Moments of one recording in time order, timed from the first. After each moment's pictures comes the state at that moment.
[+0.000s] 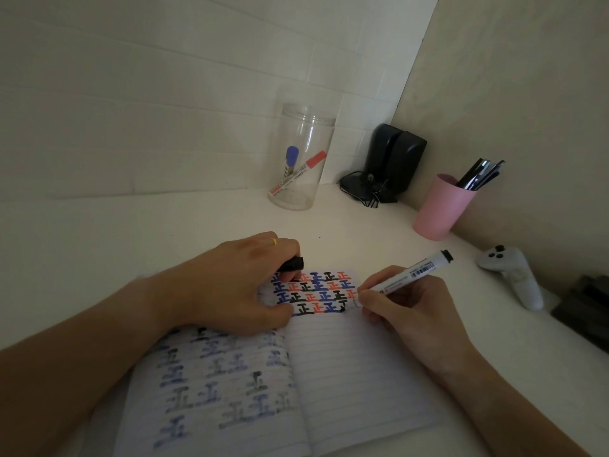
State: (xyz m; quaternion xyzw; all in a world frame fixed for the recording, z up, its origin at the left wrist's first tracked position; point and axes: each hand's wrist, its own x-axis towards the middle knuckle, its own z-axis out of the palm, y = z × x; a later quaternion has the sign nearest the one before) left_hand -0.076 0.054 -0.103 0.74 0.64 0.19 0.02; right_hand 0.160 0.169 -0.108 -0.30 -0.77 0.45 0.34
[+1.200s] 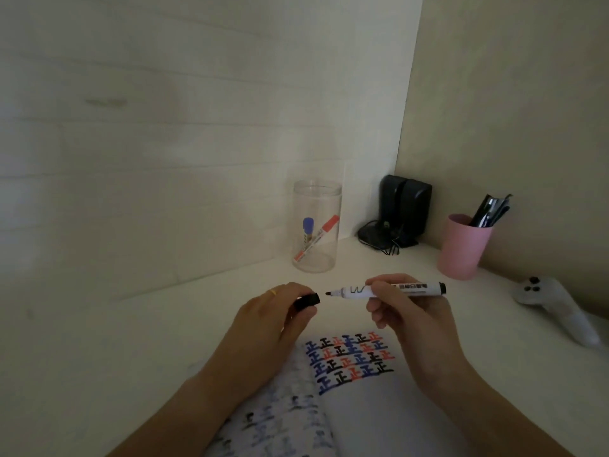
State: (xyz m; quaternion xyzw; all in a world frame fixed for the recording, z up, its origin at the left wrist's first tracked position) left_hand -0.084 0.066 -0.106 0.64 0.66 0.39 -0.07; right_hand 0.105 0.172 -0.086 -0.23 -0.59 0.60 0.50
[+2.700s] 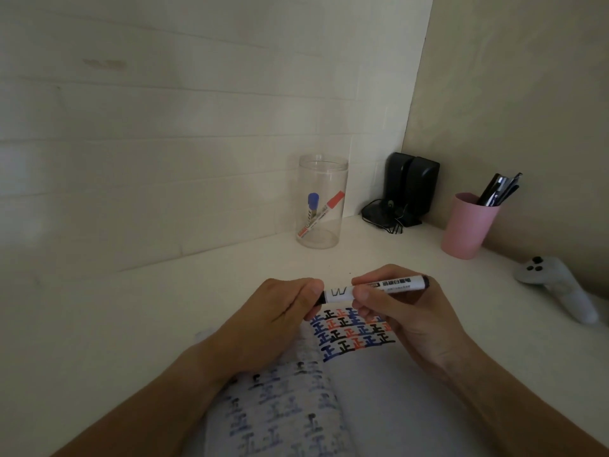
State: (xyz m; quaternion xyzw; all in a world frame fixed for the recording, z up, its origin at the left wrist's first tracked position) left_hand -0.073 0.048 -0.099 0.68 0.60 0.42 0.09; right_hand 0.113 0.158 -0.083 -0.16 -0.66 0.62 0.39
